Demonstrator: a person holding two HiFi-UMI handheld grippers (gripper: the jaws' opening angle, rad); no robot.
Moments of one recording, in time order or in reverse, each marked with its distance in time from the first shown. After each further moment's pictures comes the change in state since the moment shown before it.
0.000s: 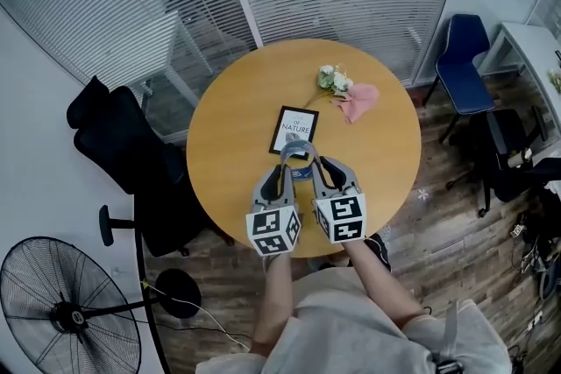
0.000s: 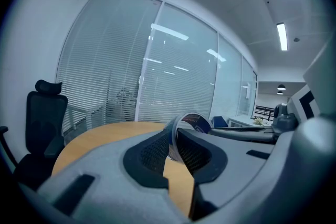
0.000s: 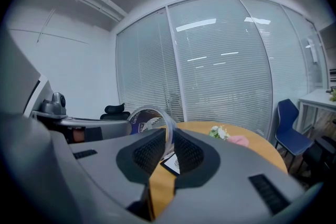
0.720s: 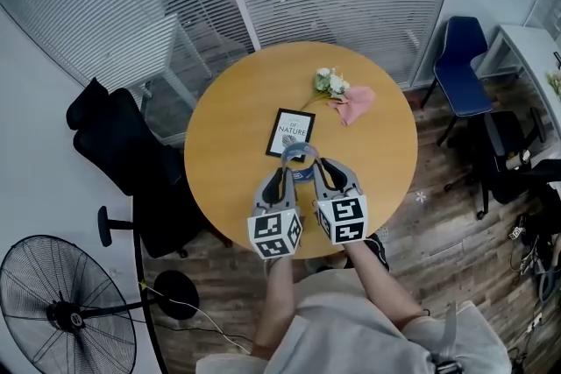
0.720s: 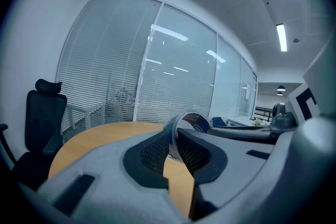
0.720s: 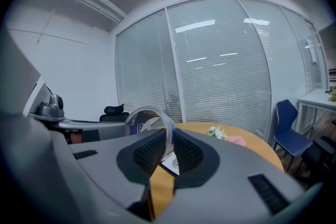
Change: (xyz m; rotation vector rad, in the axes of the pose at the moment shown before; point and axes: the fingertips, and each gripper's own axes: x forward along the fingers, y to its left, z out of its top) left arm 0.000 -0.018 -0.002 -0.005 -0.006 -0.001; right arm -0.010 -0.015 0.003 0.003 -0.008 -0.002
